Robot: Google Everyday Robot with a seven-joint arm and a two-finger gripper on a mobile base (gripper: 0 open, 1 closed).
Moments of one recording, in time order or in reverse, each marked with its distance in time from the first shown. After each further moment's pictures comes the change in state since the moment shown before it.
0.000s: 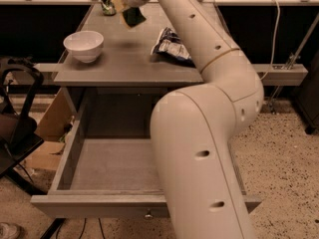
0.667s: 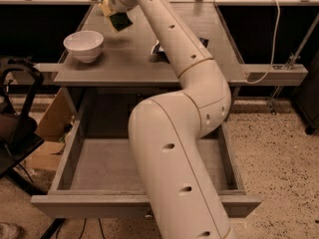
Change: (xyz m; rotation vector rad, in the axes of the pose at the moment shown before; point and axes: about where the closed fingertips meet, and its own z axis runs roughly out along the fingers) arm -0.010 0.026 0.050 -0.052 -0.025 -0.006
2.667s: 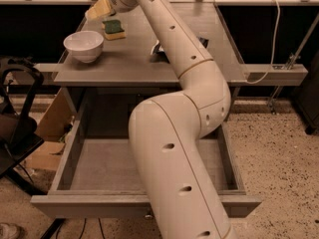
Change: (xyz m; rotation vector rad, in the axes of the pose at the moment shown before) arm 0.001 -0.001 0.003 -0.002 -0.002 0.004
